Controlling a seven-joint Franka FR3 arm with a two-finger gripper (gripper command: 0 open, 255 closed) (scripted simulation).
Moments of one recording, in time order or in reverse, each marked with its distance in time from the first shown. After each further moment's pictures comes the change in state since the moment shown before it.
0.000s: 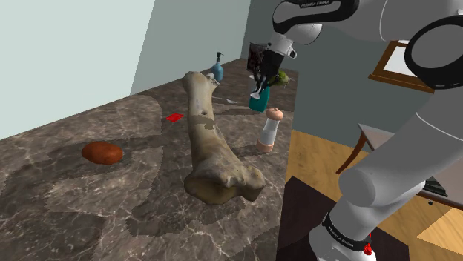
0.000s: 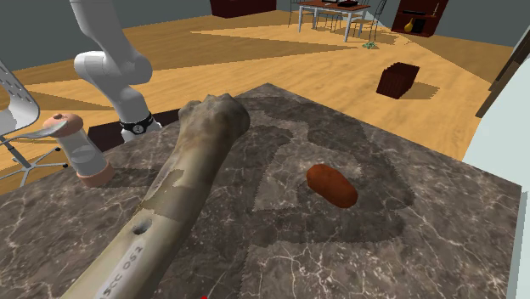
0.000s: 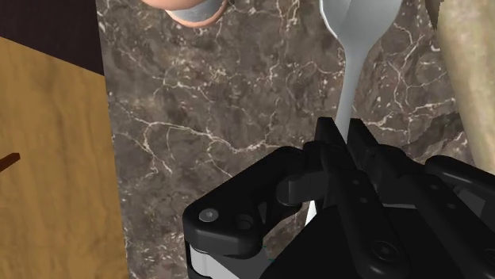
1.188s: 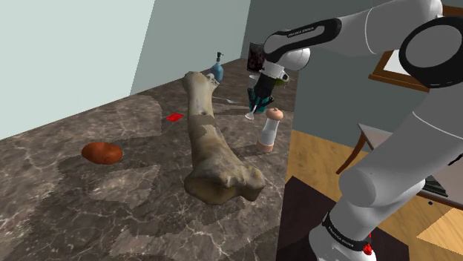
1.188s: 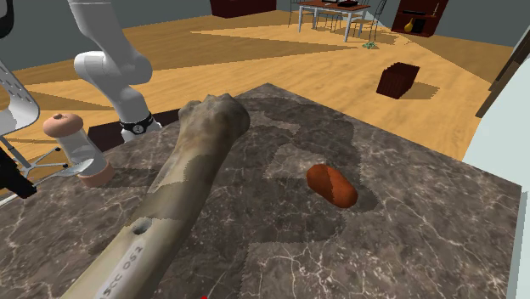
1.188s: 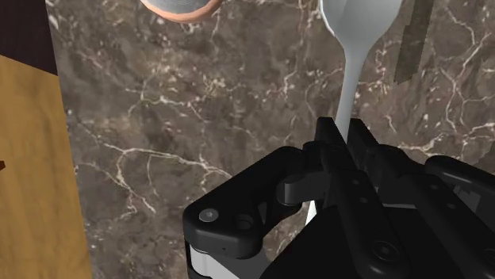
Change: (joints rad) arm 0.008 0.033 0.011 -0.203 0.015 0.234 -0.040
